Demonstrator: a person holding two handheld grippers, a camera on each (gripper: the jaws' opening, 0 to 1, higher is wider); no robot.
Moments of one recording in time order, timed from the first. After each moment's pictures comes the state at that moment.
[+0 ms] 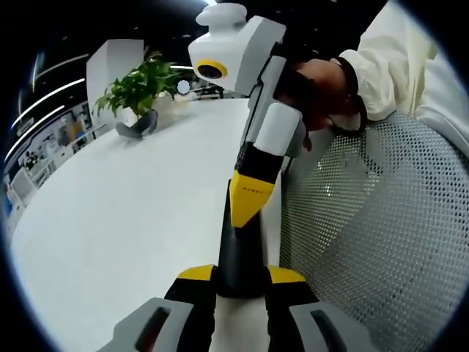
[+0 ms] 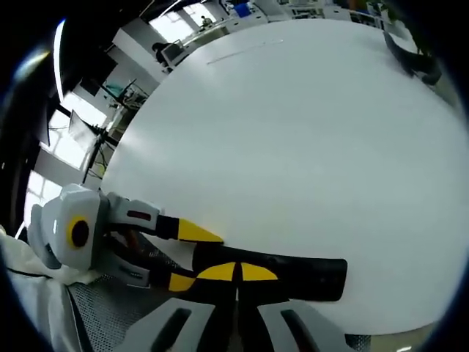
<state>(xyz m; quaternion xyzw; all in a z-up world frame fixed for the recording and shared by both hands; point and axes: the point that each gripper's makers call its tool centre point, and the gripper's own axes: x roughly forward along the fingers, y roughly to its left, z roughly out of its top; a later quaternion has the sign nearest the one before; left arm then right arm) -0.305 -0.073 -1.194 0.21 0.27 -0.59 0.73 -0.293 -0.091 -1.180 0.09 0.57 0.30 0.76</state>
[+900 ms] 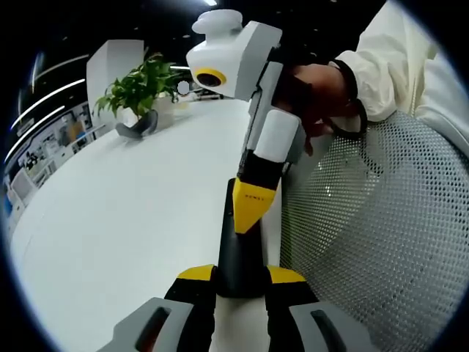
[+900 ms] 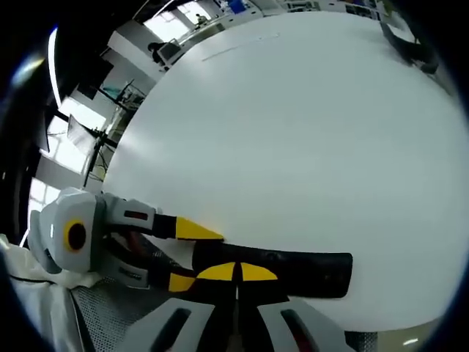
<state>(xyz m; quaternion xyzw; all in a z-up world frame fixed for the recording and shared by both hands) -0.305 -0.074 -1.194 0.21 0.27 -0.59 0.73 -0.294 -0.092 -1.185 0.11 0.58 0.29 0.75</state>
